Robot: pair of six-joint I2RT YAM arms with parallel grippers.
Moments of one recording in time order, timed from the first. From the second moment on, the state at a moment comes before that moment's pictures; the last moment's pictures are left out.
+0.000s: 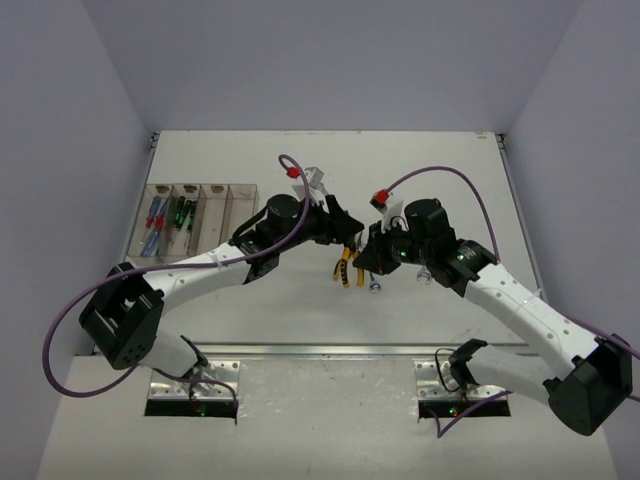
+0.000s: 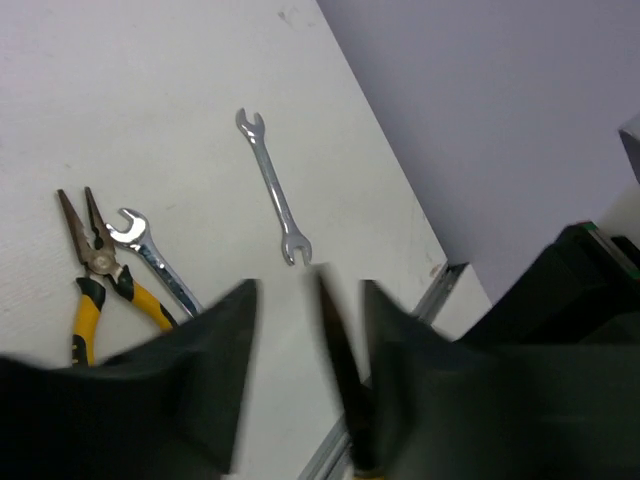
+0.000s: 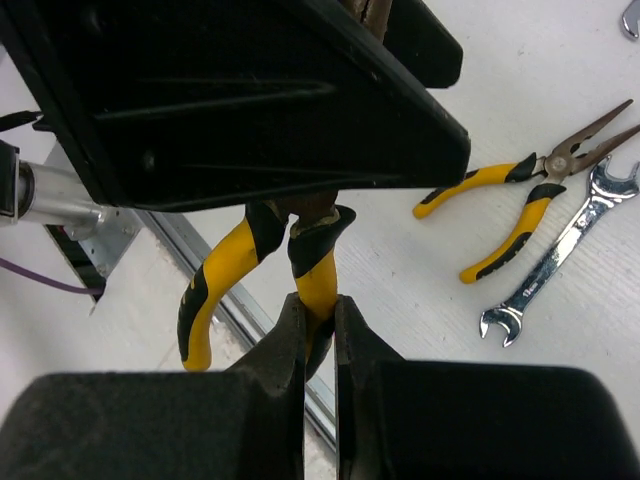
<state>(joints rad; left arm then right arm) -0.72 1.43 0.87 0.35 0.16 -0.72 0.59 1.07 0.82 -0.36 -0.36 0.24</state>
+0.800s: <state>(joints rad) -0.50 1.45 1.14 -0.08 0.12 -0.42 0.60 0.97 0.79 -0.41 -0.08 0.26</state>
